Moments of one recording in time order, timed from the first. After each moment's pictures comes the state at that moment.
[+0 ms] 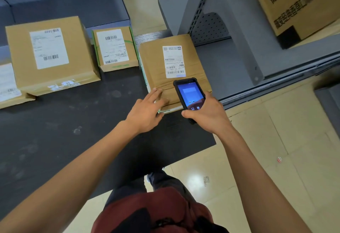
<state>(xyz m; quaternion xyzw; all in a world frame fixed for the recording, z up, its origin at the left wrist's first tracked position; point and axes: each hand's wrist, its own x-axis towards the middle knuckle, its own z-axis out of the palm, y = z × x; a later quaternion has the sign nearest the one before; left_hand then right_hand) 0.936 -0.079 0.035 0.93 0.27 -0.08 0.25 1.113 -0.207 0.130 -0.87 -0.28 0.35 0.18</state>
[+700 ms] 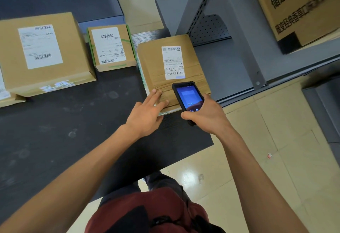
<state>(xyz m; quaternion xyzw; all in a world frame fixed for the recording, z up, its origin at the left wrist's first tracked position) 0.936 -0.080 0.030 0.93 0.26 -0.07 0.25 1.108 -0.195 0.137 -0.89 -0.26 0.35 0.14</state>
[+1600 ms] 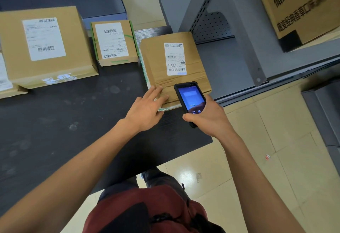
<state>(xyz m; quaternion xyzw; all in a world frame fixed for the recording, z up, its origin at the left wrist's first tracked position) 0.931 -0.081 0.037 0.92 0.27 -0.07 0.27 1.099 -0.214 0.137 -0.89 -0.27 0.35 0.14</state>
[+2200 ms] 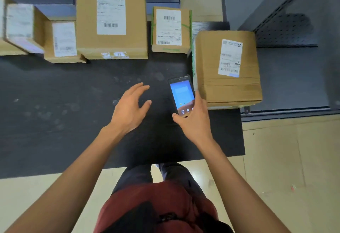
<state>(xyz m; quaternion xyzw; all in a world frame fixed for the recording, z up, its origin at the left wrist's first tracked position) 0.774 -0.074 0.038 0.74 0.56 0.07 0.36 0.978 -0.166 0.049 -0.83 -0.38 0.37 0.20</state>
